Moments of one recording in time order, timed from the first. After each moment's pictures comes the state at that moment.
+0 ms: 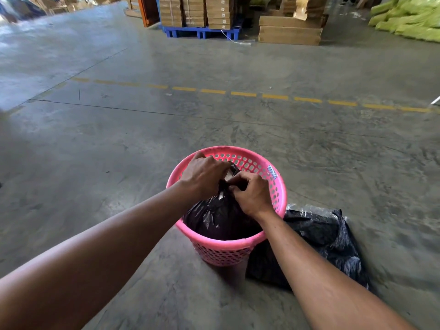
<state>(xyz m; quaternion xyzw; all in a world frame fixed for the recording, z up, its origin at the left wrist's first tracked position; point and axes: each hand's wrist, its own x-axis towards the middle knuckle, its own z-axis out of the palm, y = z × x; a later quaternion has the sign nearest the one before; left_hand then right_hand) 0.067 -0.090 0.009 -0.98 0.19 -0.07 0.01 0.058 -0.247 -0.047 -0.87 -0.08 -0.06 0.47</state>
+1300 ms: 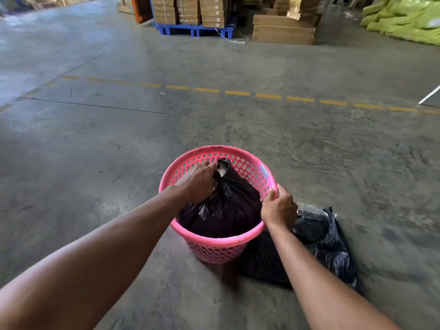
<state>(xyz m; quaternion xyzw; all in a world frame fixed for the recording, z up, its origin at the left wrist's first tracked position) 0.076 -0.084 -0.024 -0.97 0.14 0.01 -0.18 0.038 -0.301 -0.070 -0.87 0.25 -0.15 0.39</state>
